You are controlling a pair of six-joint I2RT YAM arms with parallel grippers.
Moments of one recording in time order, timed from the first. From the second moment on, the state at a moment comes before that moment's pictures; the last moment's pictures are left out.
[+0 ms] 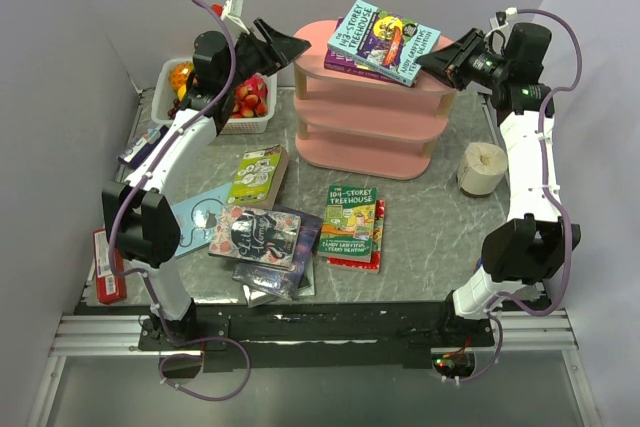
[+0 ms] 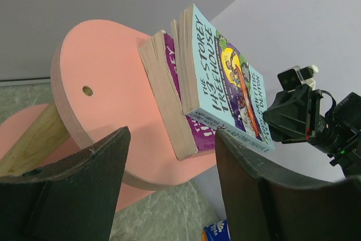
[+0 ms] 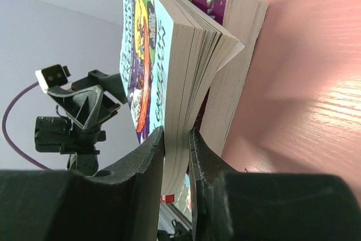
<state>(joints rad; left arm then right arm) -0.31 1.80 1.73 0.23 0.47 -0.88 -0.12 1.63 1.83 -0.46 -0.75 0.86</state>
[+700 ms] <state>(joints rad) -0.30 1.85 1.96 0.15 0.45 -0.89 -0.11 1.46 1.75 -0.48 -0.53 0.82</state>
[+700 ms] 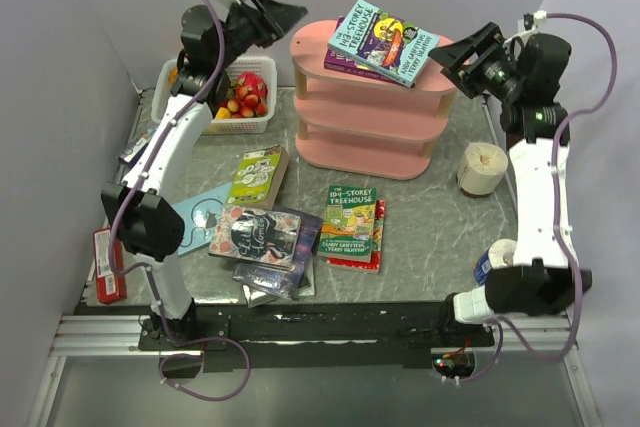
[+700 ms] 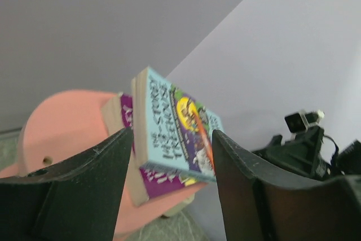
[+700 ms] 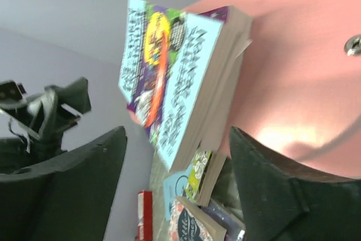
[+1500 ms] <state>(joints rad) -0.31 2.10 2.14 0.14 0.48 -0.97 0.11 1.34 1.61 -0.42 -0.24 0.68</state>
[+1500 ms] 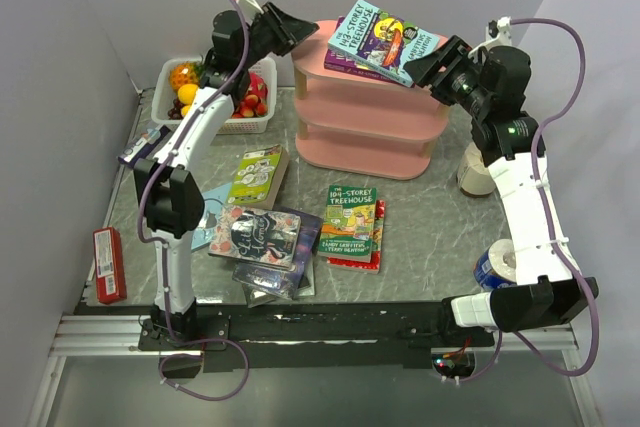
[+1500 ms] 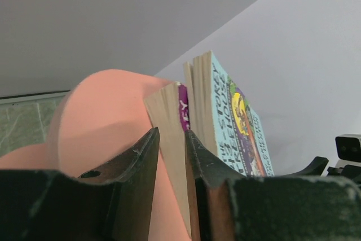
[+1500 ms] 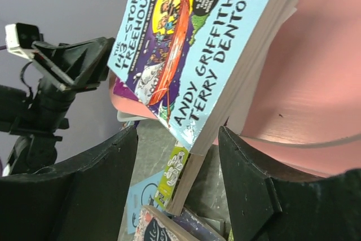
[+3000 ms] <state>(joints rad) -0.37 1.95 1.92 0.20 0.48 -0.90 0.11 1.40 1.67 -0.44 -0.18 0.64</state>
